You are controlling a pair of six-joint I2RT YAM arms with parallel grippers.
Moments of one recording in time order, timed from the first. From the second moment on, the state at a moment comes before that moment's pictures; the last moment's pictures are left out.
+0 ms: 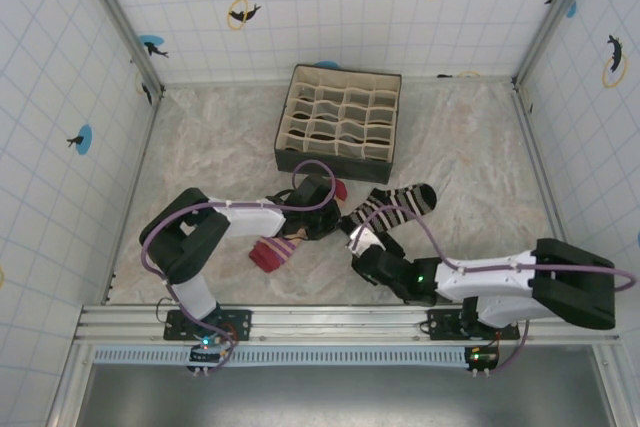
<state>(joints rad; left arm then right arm) -0.84 1.74 0.81 0.01 0.26 -1.19 1.31 1.28 0.38 0.06 0.61 0.13</state>
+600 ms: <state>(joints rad) -0.84 1.71 0.81 -0.06 0.29 -1.20 1.33 1.61 0.49 0.21 0.83 -0.01</state>
